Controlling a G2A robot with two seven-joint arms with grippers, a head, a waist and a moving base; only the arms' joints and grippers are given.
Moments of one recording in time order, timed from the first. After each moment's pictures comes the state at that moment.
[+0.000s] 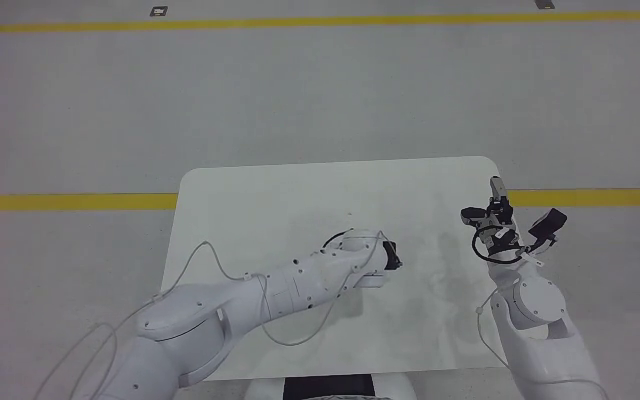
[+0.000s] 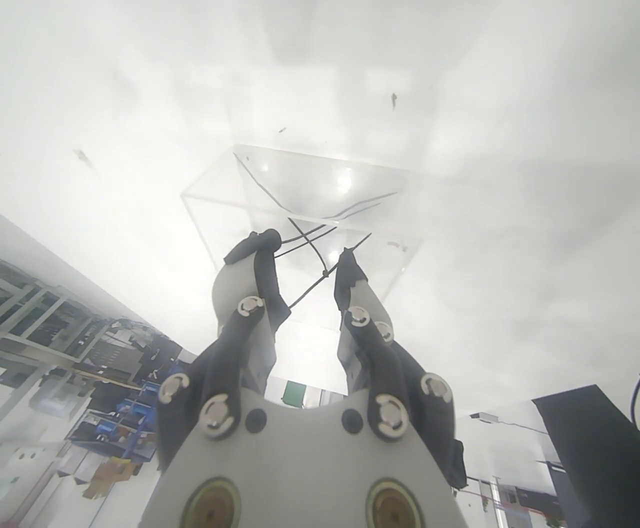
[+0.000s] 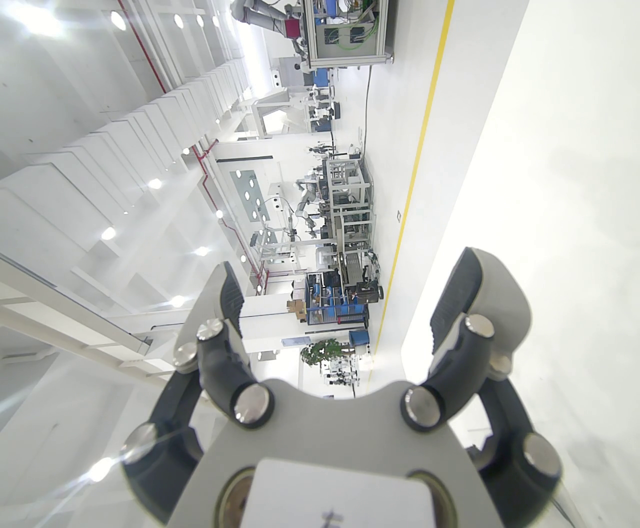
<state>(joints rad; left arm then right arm) 0.67 -1.60 -0.17 -1.12 1.16 -0.34 -1.37 -1.73 -1.15 1.60 -1.80 0.42 0.00 0.00</state>
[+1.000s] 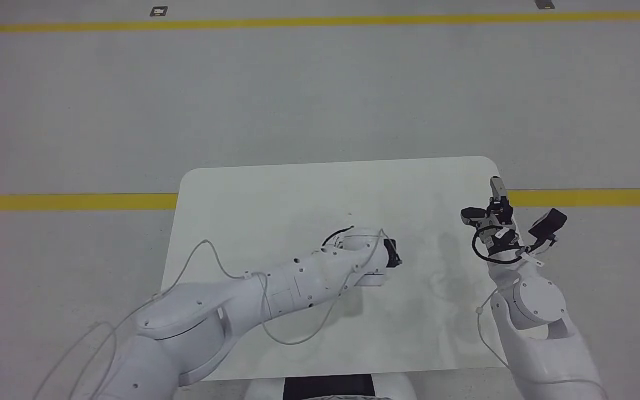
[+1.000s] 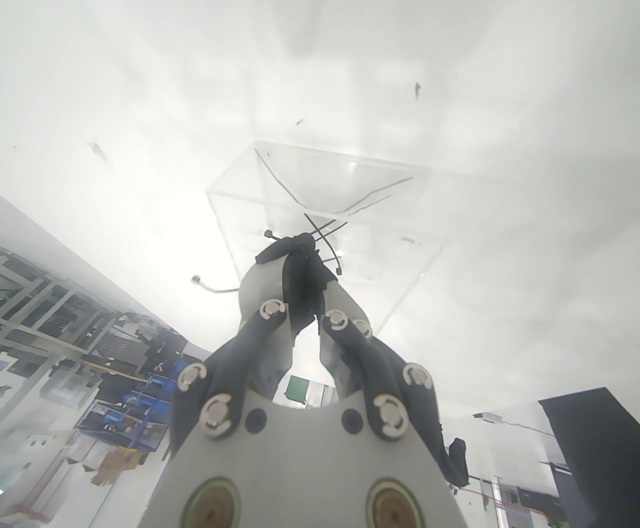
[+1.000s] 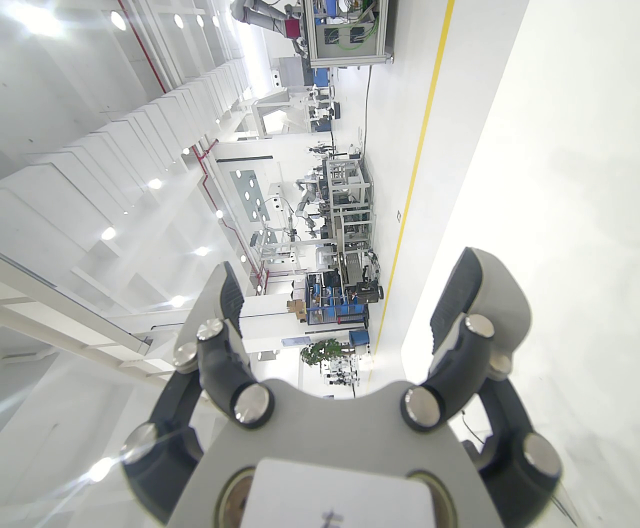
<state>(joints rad) 0.65 -1.60 -0.17 -1.13 1.17 -0.34 -1.38 -1.73 -1.15 1.60 -1.80 0.42 0.00 0.00</state>
